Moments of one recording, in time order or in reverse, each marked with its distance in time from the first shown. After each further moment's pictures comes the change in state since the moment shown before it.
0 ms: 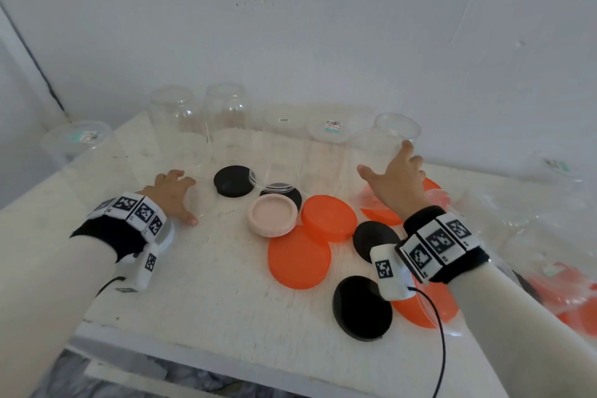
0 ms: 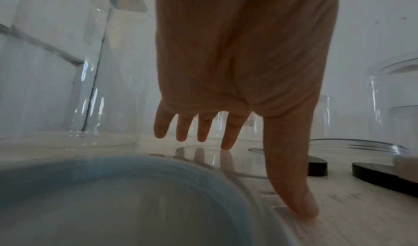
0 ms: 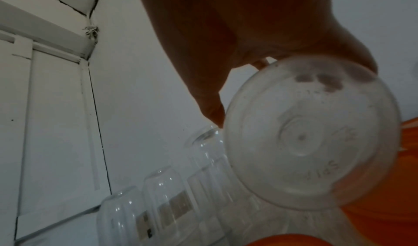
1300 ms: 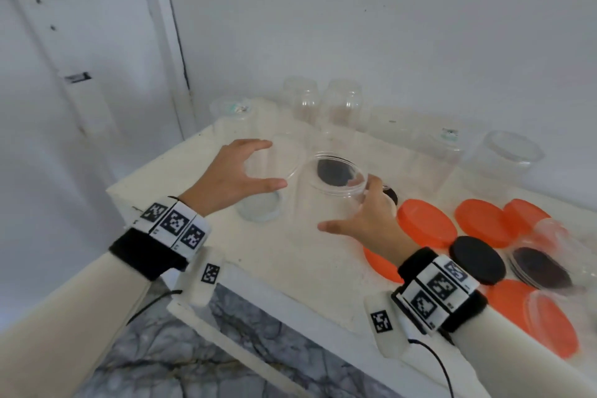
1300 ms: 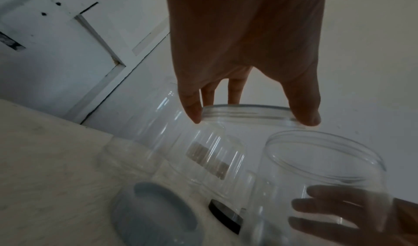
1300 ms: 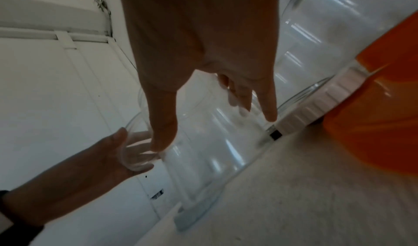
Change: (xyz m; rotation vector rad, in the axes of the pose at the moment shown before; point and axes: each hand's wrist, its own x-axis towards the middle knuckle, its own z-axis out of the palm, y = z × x) left_hand -0.137 -0.052 -0.009 -0.740 0.481 0.213; right_hand -0.121 -0.083 0.110 0.392 -0.491 -0.385
